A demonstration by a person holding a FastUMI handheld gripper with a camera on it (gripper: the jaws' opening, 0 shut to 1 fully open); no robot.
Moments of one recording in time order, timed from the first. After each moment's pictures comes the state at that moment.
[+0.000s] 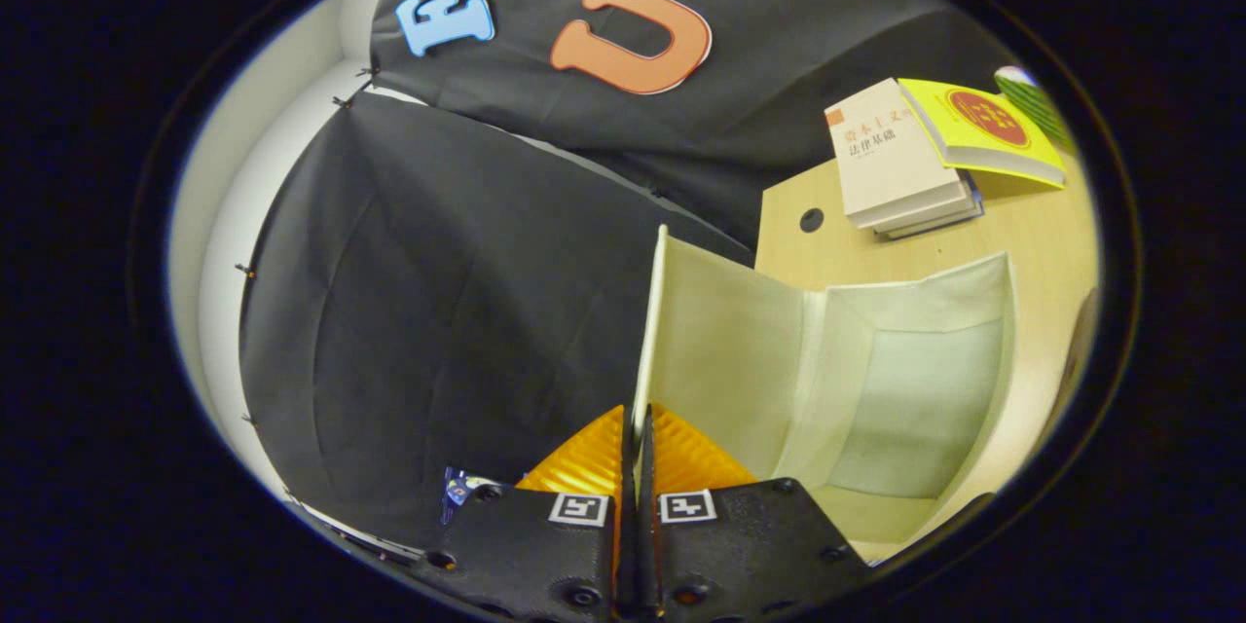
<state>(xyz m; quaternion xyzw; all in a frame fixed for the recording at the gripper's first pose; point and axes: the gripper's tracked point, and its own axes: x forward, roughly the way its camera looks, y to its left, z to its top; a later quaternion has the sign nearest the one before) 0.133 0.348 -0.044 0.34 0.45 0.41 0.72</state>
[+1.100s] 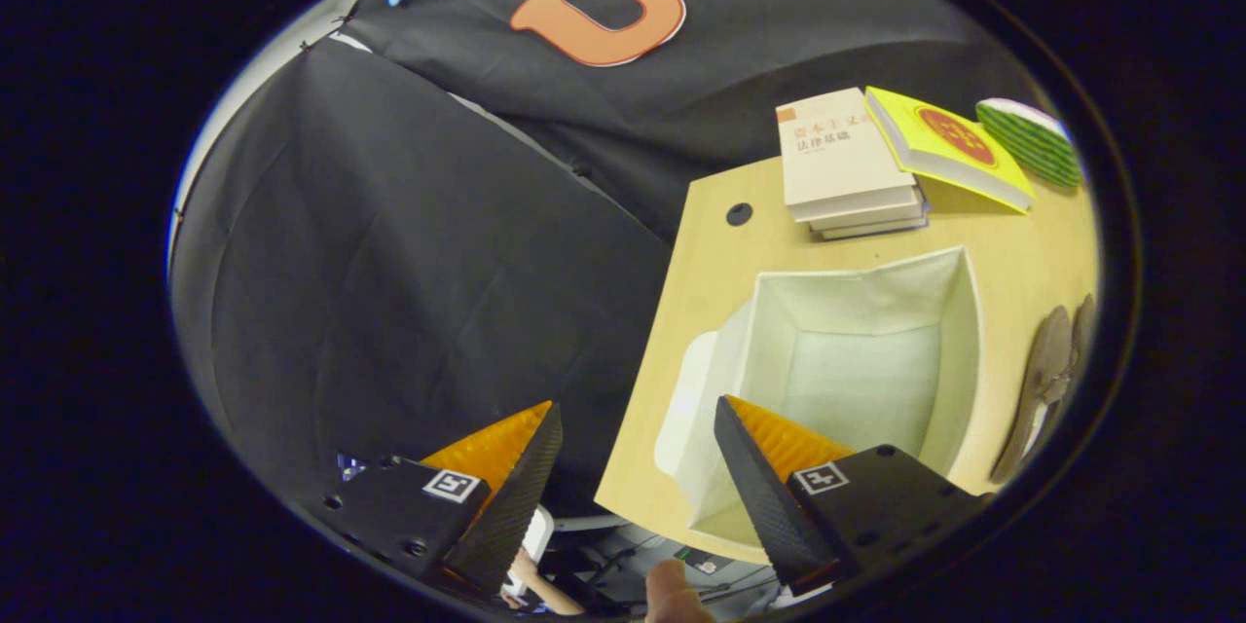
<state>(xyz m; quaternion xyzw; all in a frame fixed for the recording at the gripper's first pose) 0.138 0.335 -0.113 0.21 0.48 0.31 0.80</state>
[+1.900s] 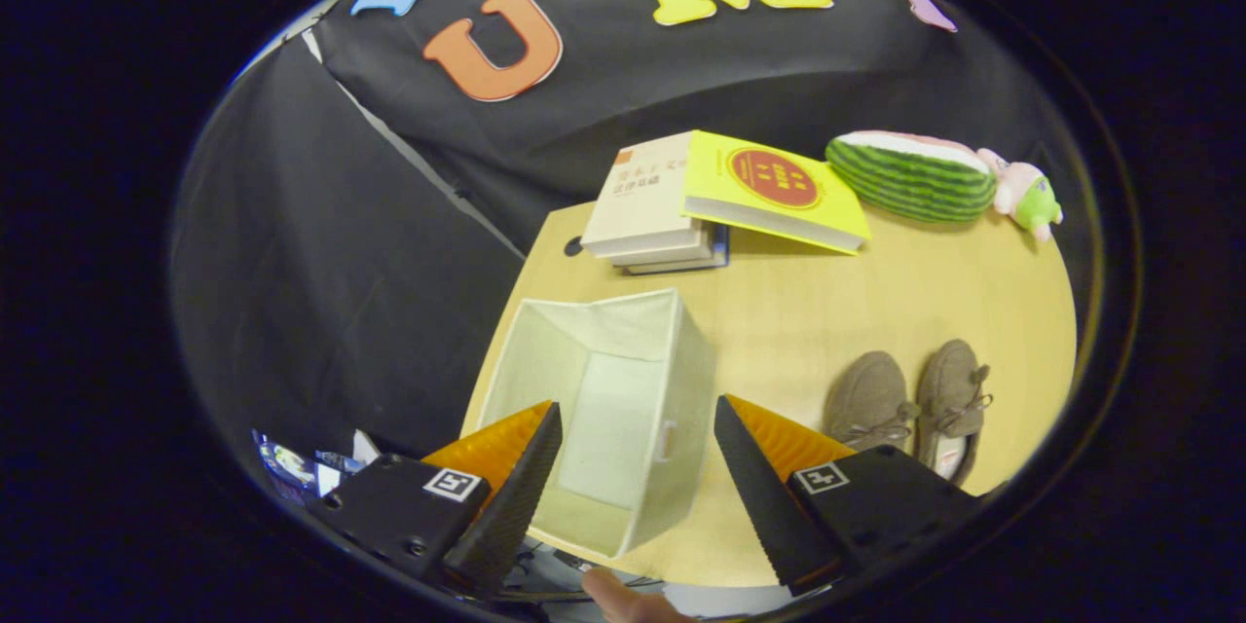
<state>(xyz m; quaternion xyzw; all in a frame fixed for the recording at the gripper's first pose) 0.175 0.127 -0.158 0.13 0.47 0.18 0.86</state>
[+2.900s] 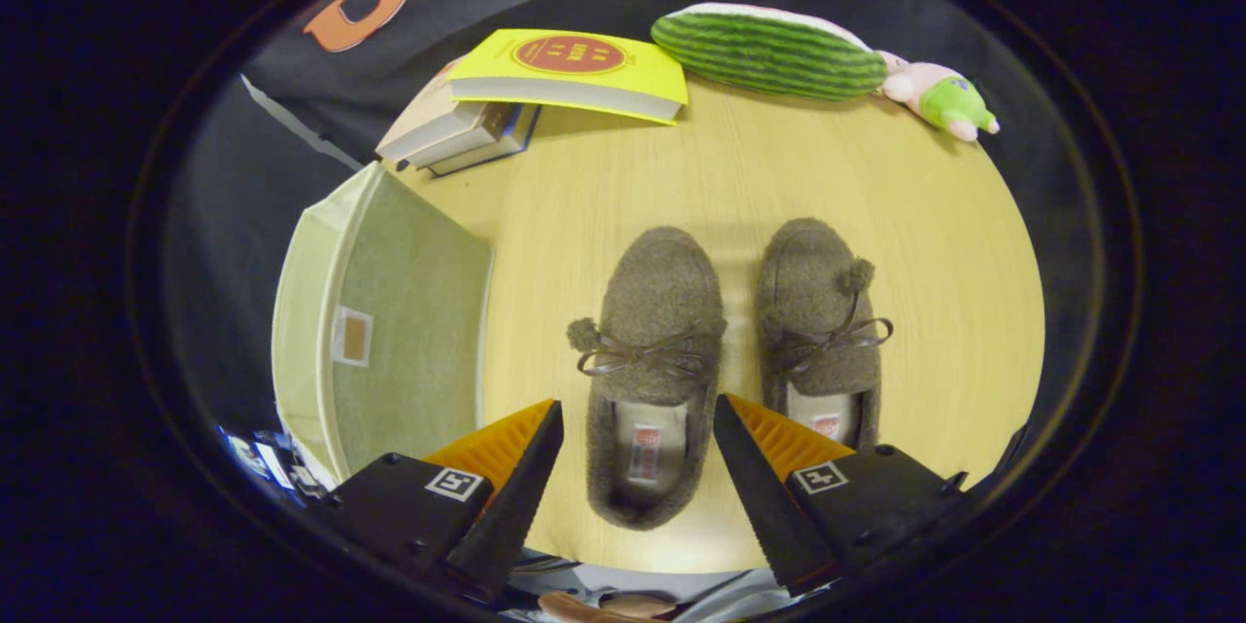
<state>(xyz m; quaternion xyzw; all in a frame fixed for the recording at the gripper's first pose) 0.139 -0.027 -0.299 0.08 0.59 0.07 0.80</state>
